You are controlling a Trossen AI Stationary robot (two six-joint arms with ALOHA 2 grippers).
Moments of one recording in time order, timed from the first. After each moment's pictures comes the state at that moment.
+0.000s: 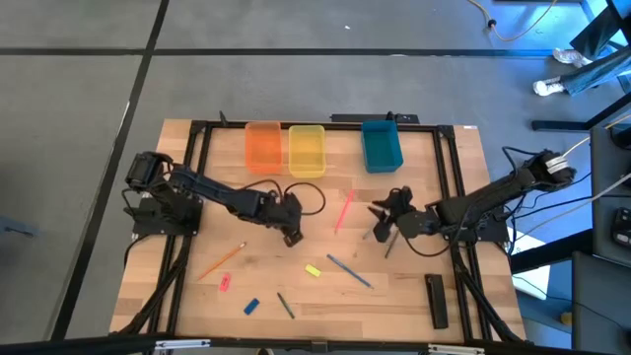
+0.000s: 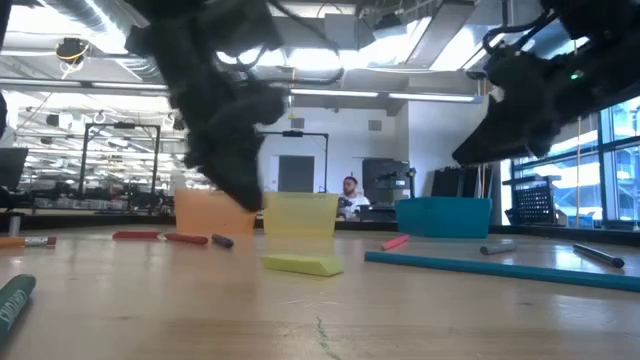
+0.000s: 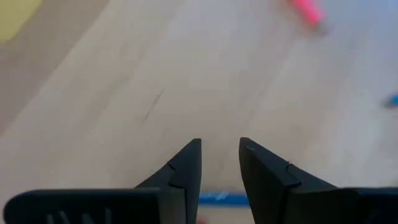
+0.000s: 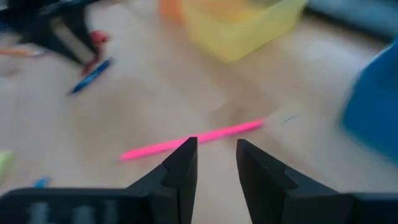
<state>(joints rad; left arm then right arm) -0.12 1.66 0.92 -0.32 -0.25 -0.68 0.32 1.16 0.40 0.04 0.76 0.65</state>
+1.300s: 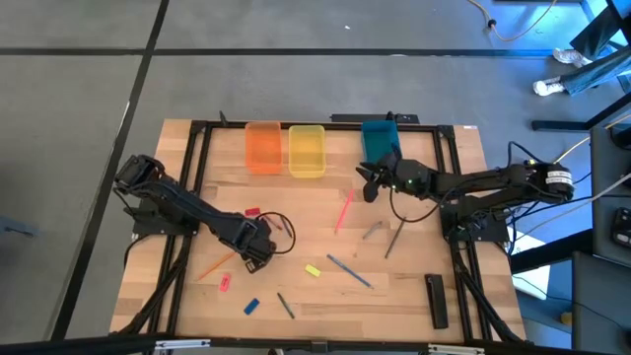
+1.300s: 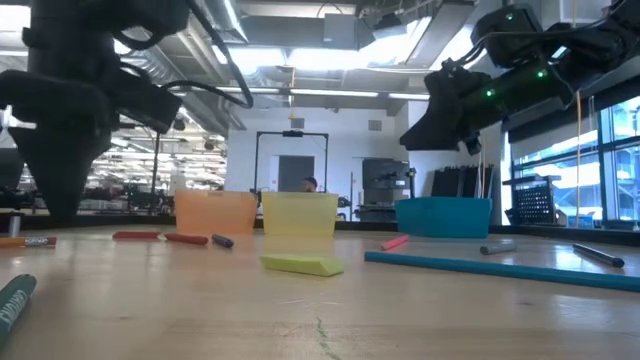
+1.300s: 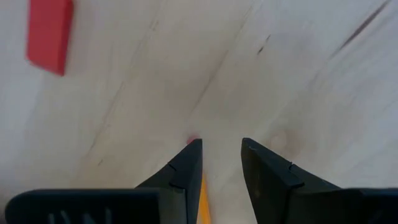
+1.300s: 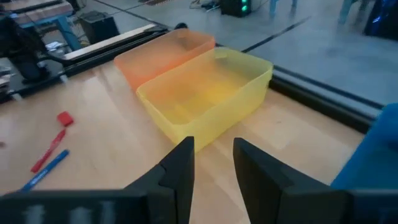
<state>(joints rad) -0.41 1.59 0.91 -0.89 -0.09 -1.02 -0.21 1.23 0.41 0.48 0.30 0.30</state>
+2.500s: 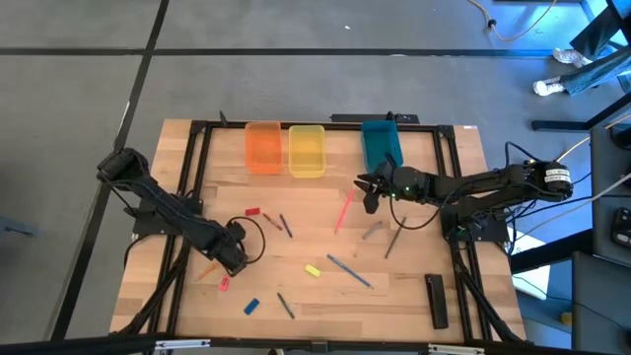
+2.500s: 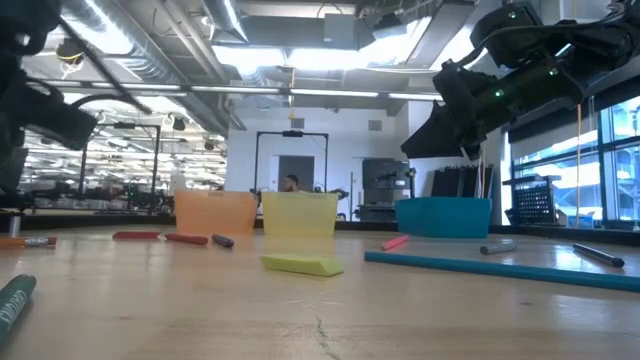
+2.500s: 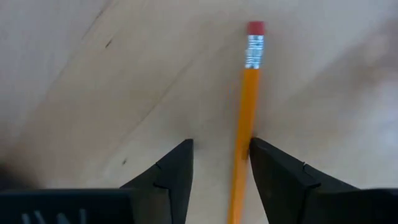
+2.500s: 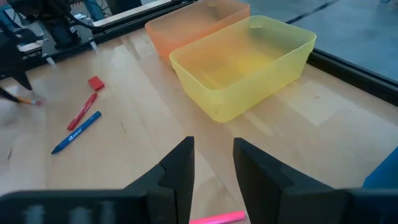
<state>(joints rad) -0.60 1.42 0.64 -0.79 -0.04 -1.40 -0.14 1.24 0.41 0.41 0.25 0.31</state>
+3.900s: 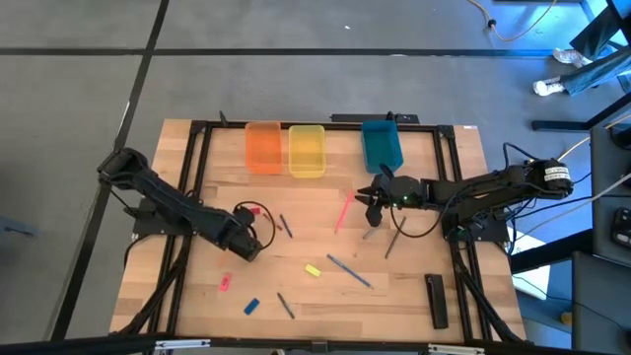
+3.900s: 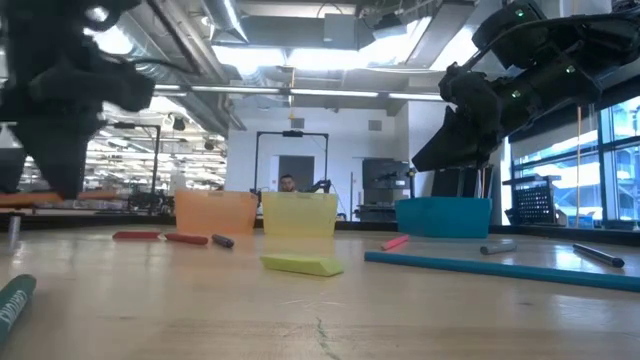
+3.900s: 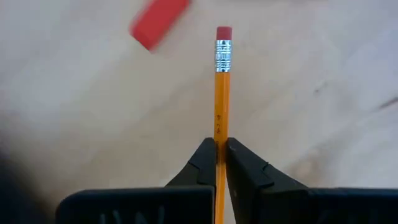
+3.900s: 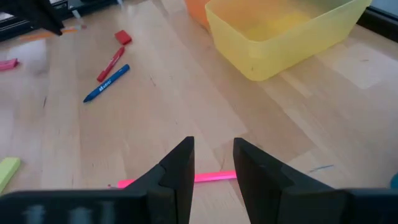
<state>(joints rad) -0.45 1.42 0.82 -0.95 -0.24 -1.41 -0.05 1.24 0.41 0.30 0.21 0.34</state>
